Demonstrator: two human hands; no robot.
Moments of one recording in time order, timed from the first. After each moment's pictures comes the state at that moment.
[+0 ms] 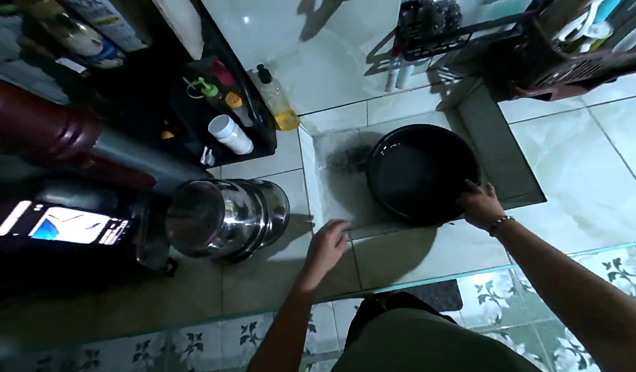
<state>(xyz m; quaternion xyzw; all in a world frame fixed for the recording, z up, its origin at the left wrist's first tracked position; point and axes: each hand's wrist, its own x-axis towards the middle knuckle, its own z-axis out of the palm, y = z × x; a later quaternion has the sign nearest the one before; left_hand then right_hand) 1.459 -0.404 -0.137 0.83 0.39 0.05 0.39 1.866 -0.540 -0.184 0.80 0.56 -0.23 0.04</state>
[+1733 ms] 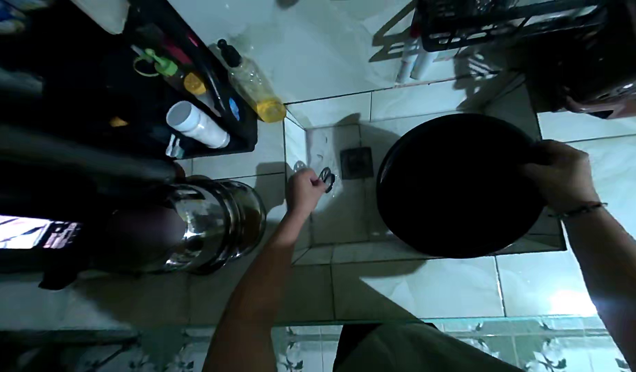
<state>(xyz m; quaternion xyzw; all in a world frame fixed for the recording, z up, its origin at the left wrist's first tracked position) 1.562 -0.246 -0.180 0.76 0.58 0.06 0.30 1.993 -0.452 -0.122 0.83 0.40 -0.23 -0.32</state>
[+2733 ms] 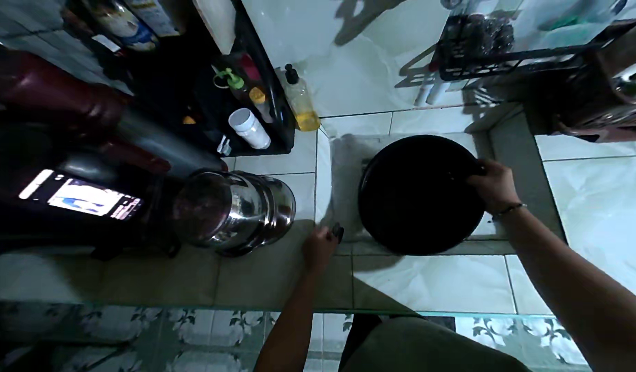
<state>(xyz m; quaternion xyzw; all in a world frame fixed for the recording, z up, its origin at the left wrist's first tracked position) 1.476 -0.385 -0.179 0.71 0.64 -0.02 0.28 1.888 -0.420 -0.134 0.80 0.36 -0.29 -0.37</state>
